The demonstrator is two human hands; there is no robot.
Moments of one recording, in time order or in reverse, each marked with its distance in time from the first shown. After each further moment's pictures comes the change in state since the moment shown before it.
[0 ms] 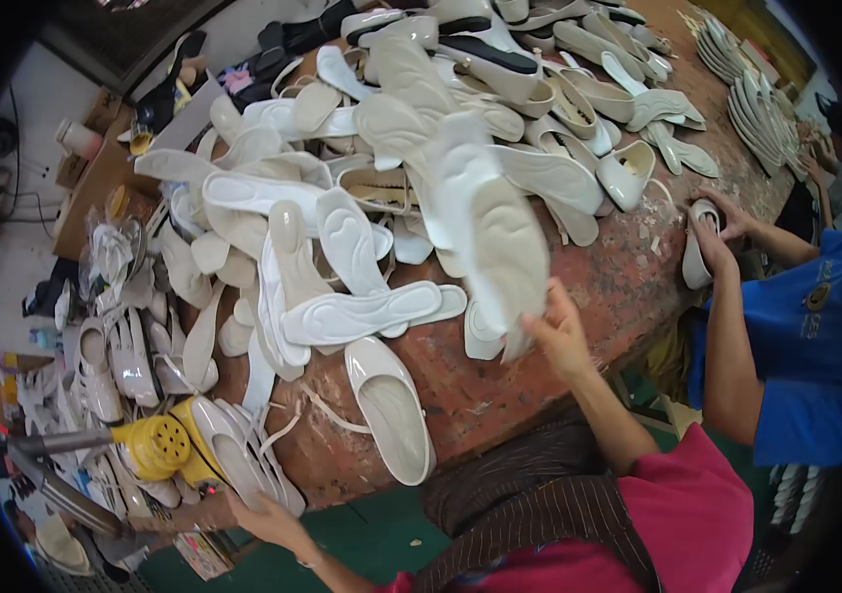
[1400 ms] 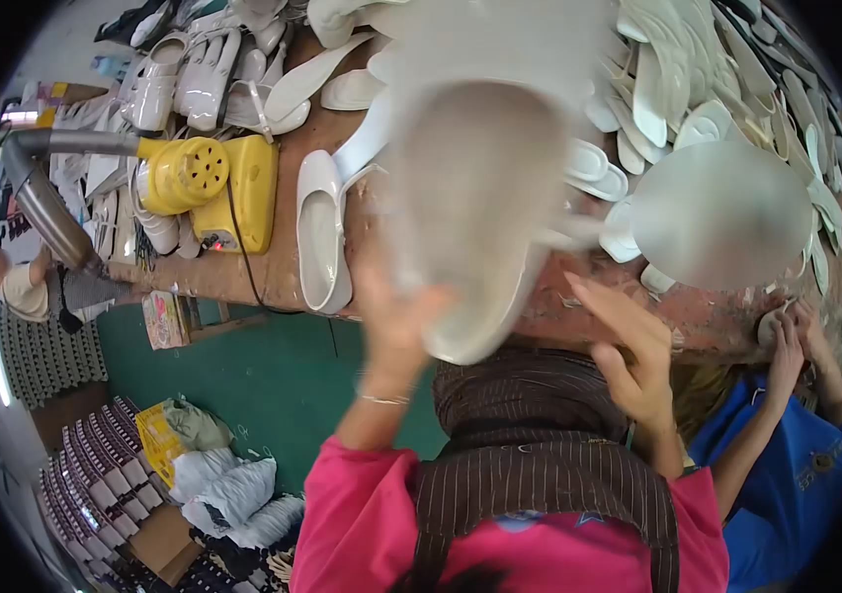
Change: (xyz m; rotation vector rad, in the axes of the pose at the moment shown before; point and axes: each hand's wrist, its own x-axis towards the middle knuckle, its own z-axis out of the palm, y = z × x) left_hand -0.045 0.173 -0.026 -1.176 -0.488 -0.231; right_hand -0.065 -0.053 0.099 -0.813 -0.701 -0.366
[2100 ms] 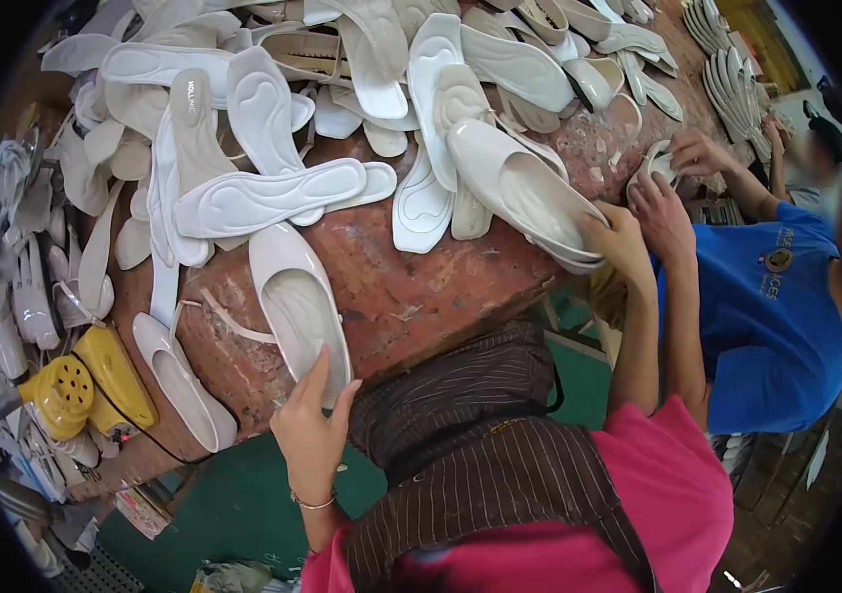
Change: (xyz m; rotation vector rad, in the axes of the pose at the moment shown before) left_hand -0.023 -0.028 0.011 0.952 -0.622 0.161; right_hand -0.145 0.125 -0.155 -0.501 0.382 0.978
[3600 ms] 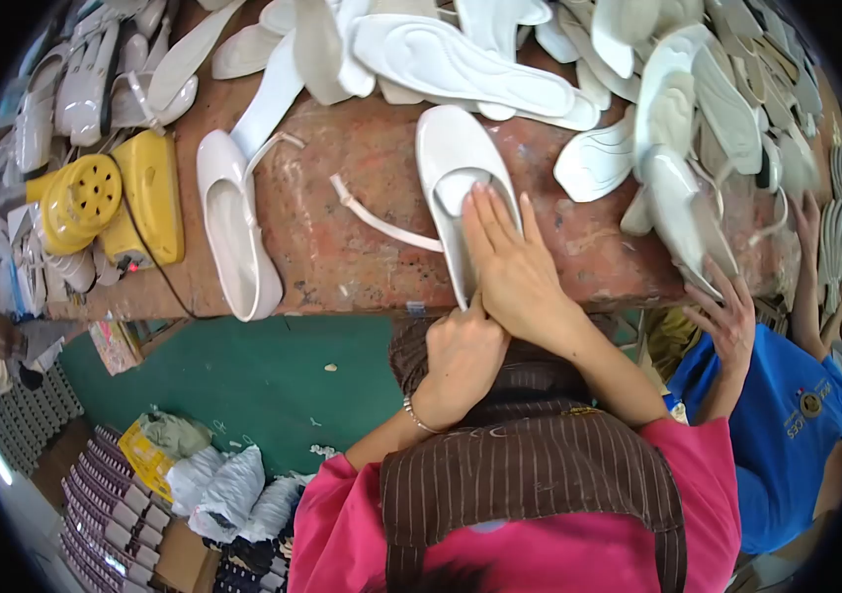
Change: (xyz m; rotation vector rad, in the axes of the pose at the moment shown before) left_hand -0.012 0.013 0.086 0.039 -0.056 0.011; right_hand -0.085 -0.204 0.201 -0.308 -0.307 -0.986
